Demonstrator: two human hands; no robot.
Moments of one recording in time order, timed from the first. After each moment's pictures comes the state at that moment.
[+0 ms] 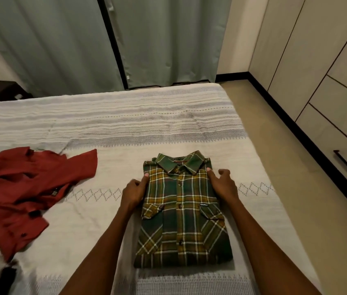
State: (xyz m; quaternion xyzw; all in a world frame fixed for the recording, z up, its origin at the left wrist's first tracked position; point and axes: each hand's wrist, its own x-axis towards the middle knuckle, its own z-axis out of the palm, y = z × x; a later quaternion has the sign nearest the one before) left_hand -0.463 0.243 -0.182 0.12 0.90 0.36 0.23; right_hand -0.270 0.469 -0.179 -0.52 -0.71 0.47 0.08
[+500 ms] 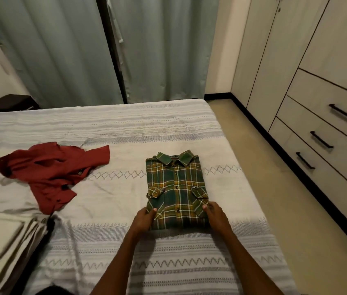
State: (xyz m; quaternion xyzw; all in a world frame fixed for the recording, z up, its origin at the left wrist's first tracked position) left_hand -0.271 0.103 -0.141 0.15 0.83 0.40 0.35; right_hand -0.090 0.301 -0.174 -0.45 -0.74 0.49 0.07
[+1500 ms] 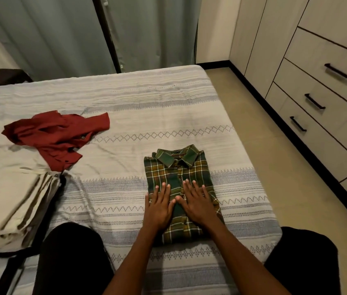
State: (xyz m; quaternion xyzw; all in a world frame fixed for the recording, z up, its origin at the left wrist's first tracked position) left_hand -0.145 0.037 -0.203 0.43 0.88 0.11 0.14; right_hand -0.029 0.177 -0.196 -0.28 -0.94 0.18 -0.04
